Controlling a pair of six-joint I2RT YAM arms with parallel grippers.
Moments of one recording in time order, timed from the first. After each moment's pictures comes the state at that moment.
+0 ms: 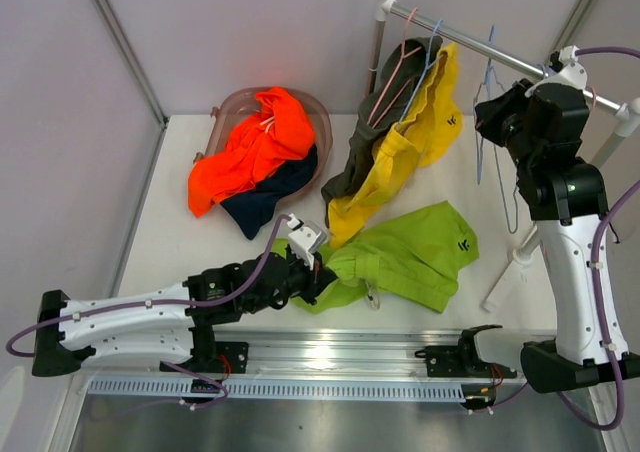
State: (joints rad) left arm -1.29 0.90 0.74 -0.21 -0.31 -0.45; right arm 0.20 1.23 1.75 -0.72 0.21 0.54
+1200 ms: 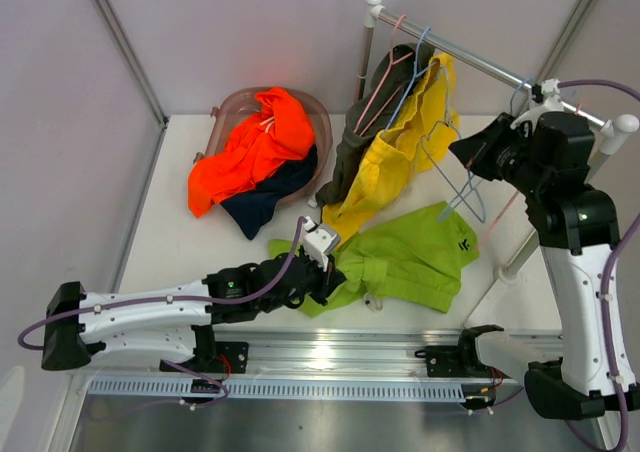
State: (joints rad) left arm -1.29 1.00 0.73 -0.13 -0.31 -0.44; right arm 0.17 1.10 1.62 -0.84 -0.17 0.57
